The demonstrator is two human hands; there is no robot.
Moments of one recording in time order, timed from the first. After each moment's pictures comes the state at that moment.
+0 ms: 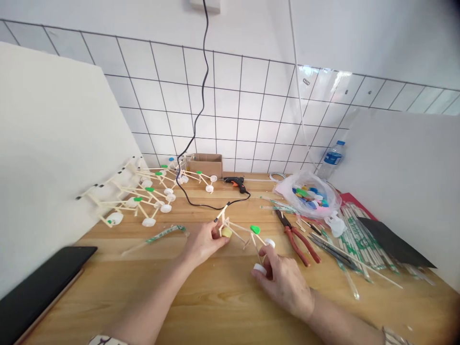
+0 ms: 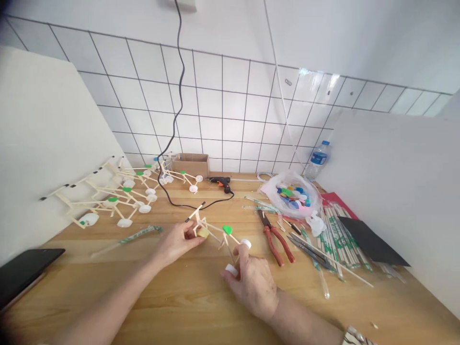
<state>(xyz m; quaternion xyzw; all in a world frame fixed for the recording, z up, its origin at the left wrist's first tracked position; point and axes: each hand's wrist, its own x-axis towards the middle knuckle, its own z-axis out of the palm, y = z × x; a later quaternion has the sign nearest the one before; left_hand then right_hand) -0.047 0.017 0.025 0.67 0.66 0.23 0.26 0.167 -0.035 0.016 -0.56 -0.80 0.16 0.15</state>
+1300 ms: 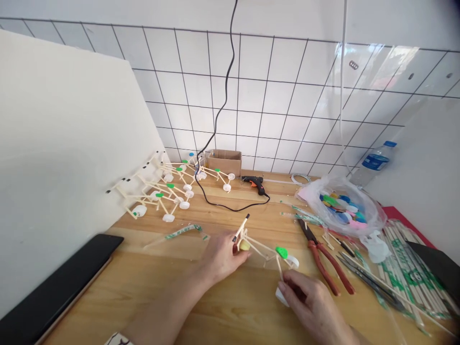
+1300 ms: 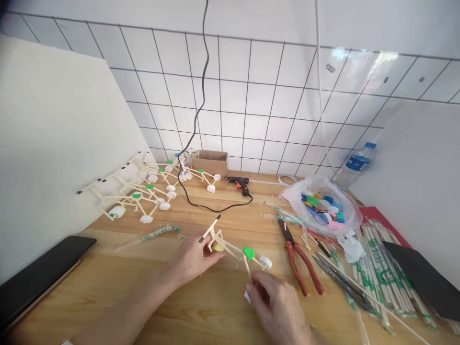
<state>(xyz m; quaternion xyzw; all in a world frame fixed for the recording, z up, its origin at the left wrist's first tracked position) -0.038 0.009 0.018 0.70 0.63 0.24 0.22 0.186 -0.027 0.008 -0.51 -0.80 0.26 0.15</state>
